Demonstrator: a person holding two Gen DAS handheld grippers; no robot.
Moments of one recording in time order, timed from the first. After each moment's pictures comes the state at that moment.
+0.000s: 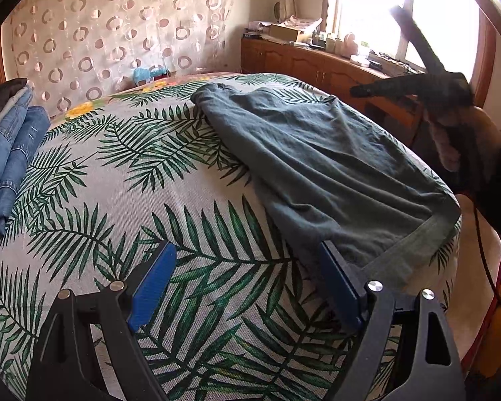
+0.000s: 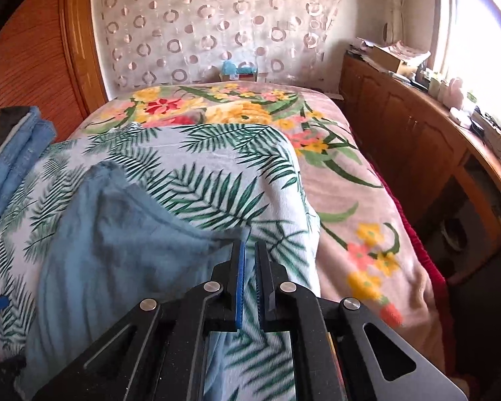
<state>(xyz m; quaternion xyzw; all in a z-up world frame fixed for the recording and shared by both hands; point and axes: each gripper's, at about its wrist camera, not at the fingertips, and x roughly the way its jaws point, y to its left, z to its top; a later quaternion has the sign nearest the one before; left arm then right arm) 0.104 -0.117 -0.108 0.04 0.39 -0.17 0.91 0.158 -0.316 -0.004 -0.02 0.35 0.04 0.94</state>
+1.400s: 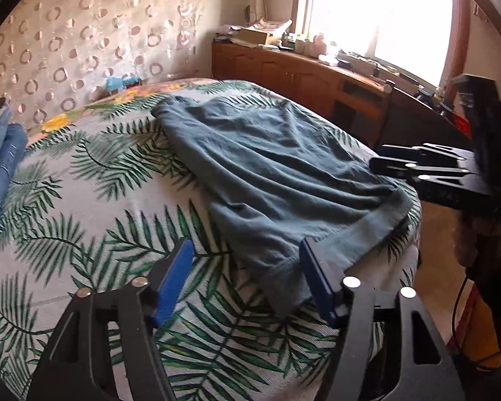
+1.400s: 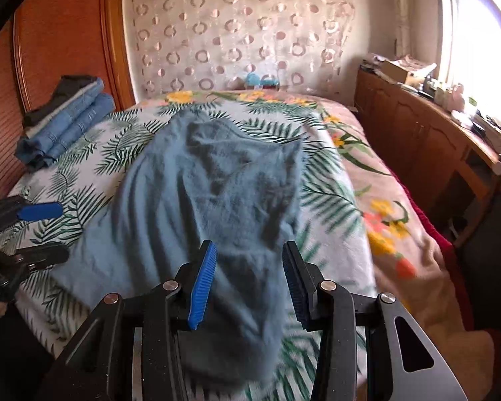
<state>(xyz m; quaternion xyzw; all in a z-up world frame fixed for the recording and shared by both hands) 0.081 -0.136 -0.092 0.05 0.38 -0.23 0.89 -0.001 -0.300 -0.040 -0.01 0.31 0.07 0.95</state>
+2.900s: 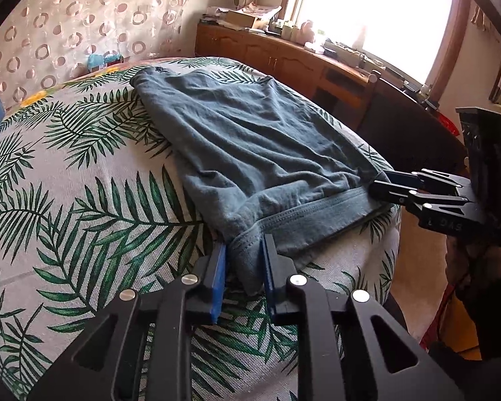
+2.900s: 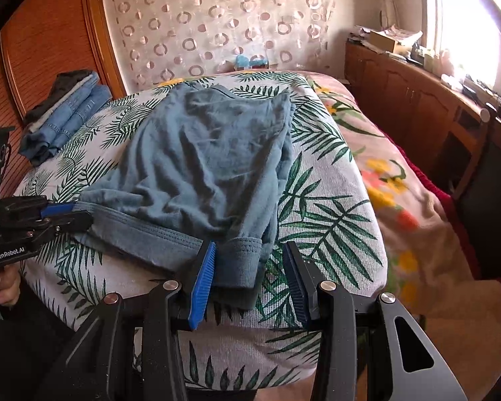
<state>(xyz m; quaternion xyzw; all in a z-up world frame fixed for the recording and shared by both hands) 0.078 -0.136 -0.105 0.02 0.42 -0.27 0.87 -0.026 -0.303 -0.059 0.04 0.36 0.06 0.93</state>
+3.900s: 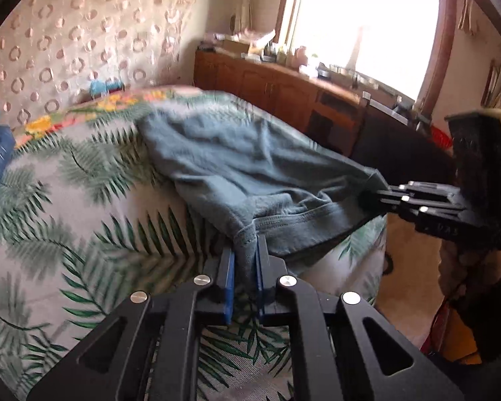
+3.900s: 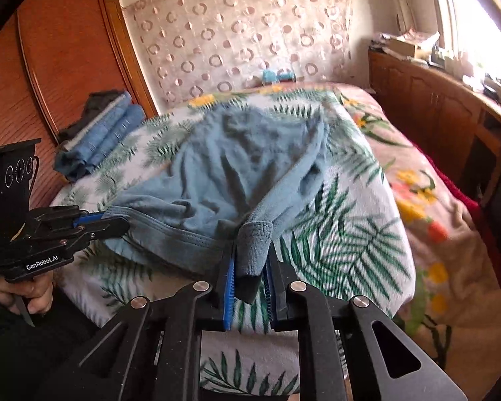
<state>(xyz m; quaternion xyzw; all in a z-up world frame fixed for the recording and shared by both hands) 0.055 -0.127 -0.059 0.01 0.35 -0.28 0.90 -0.039 -0.303 -0.036 0.06 0.31 0.12 0.94</state>
